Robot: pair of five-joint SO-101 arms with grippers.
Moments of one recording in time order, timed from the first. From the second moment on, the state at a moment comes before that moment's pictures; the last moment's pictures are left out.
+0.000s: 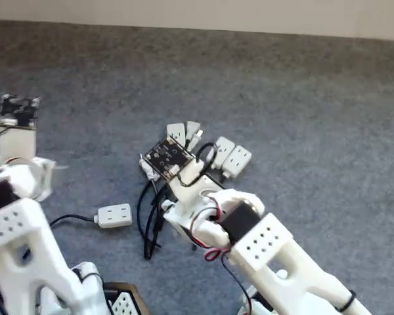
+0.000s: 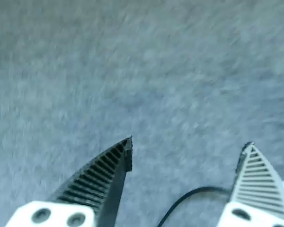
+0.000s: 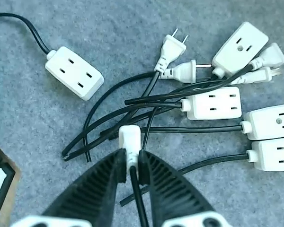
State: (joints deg) left arm -37.0 -45.5 42.6 61.3 -26.9; right arm -49.9 -43.5 45.4 61.3 6.9
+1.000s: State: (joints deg) left arm -73.6 -6.4 51.4 2.7 -29.2; right arm -54.2 0.0 5.1 72.1 -23.5
